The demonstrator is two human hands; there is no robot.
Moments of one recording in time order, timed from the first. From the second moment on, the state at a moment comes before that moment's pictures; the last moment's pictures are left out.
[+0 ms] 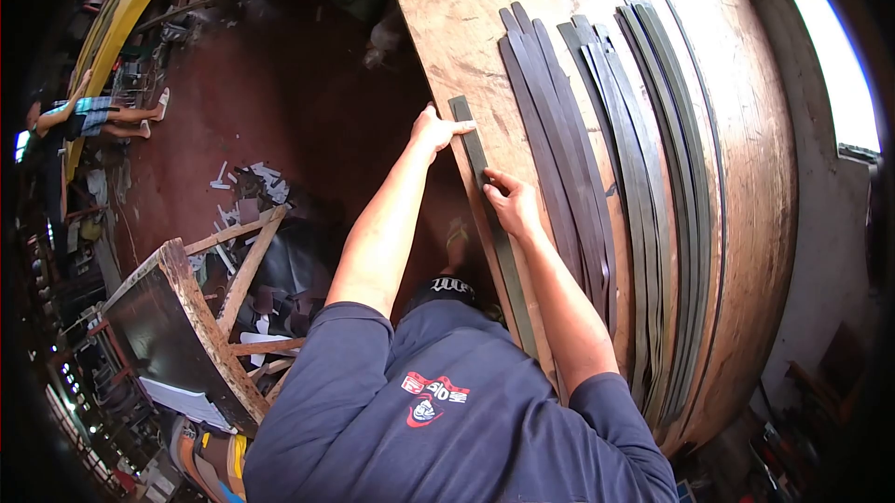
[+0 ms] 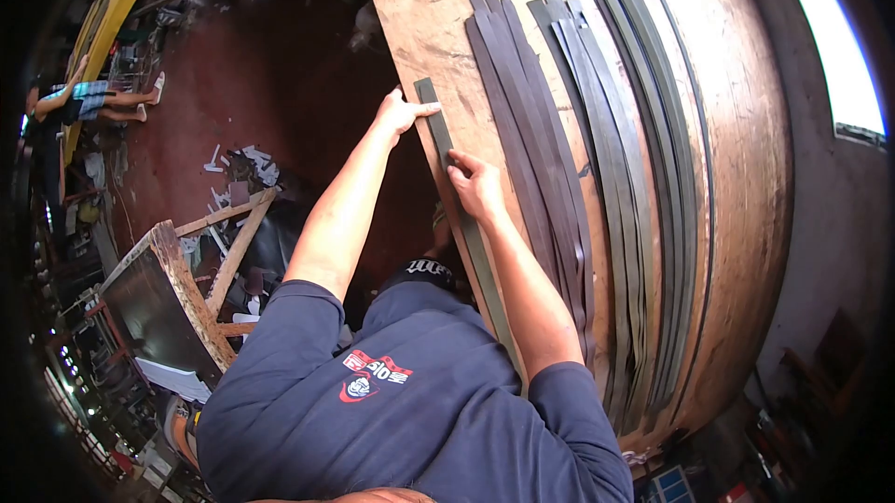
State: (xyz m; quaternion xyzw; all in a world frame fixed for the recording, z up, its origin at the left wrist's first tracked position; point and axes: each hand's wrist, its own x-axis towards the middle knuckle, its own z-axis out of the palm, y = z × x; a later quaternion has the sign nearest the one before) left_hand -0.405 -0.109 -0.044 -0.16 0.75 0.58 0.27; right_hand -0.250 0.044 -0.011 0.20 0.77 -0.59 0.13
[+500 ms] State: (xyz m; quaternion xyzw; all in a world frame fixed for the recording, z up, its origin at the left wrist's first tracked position) left_hand -0.406 -0.112 -0.076 -0.16 0.77 0.56 0.24; right_hand -0.250 0.043 -0.015 0.19 0.77 -0.59 0.12
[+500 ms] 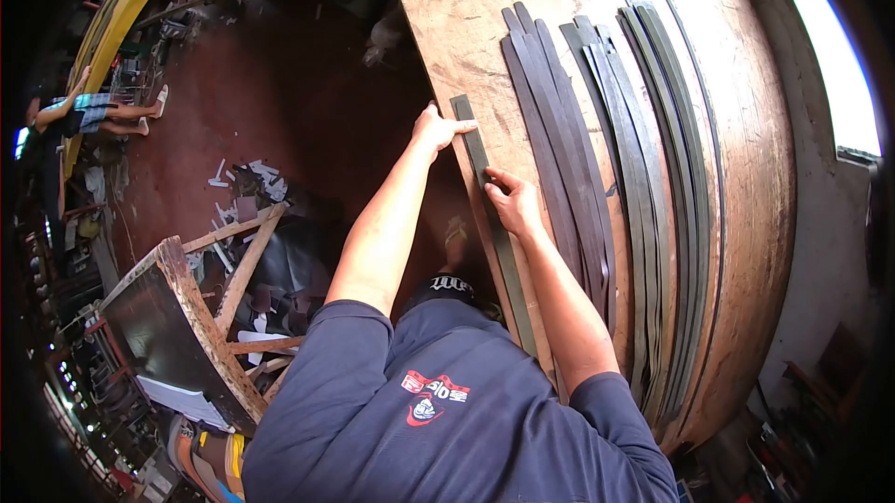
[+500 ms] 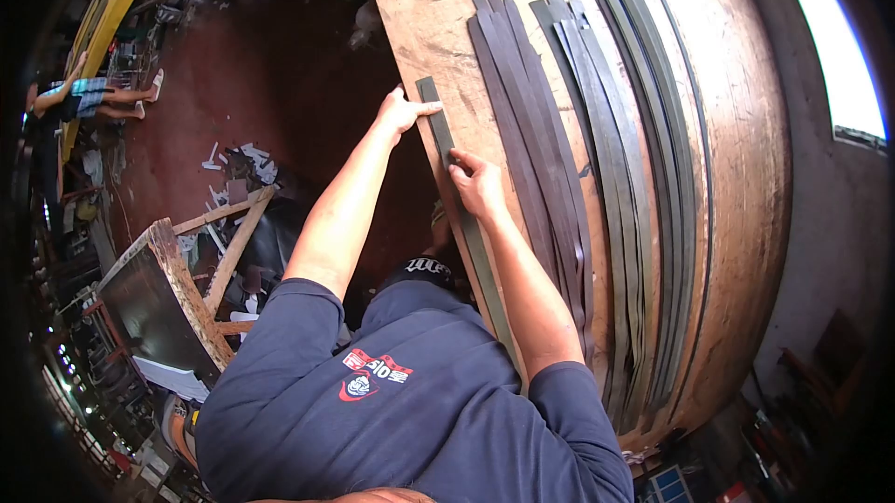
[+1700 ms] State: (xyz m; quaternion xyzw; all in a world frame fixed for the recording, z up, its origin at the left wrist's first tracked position) left_hand -0.361 -0.094 0.001 0.23 0.97 0.05 0.09; right_hand -0.217 0.070 0.012 0.11 0.78 -0.57 0.23
